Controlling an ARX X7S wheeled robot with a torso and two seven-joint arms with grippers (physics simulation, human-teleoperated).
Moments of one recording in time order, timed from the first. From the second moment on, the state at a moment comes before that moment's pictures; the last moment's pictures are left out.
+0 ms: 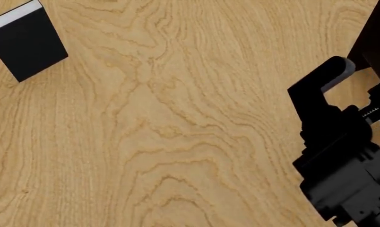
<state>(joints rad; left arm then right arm) -0.28 -0.43 -0.85 0.87 -0.88 -0.50 -0.73 1.30 0.52 -1.22 0.56 0.66 0.87 0.62</state>
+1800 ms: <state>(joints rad) -0.26 -0.45 -0.83 0.87 -0.88 -0.49 -0.74 1.21 0.52 -0.89 0.65 1.04 0.68 0.30</state>
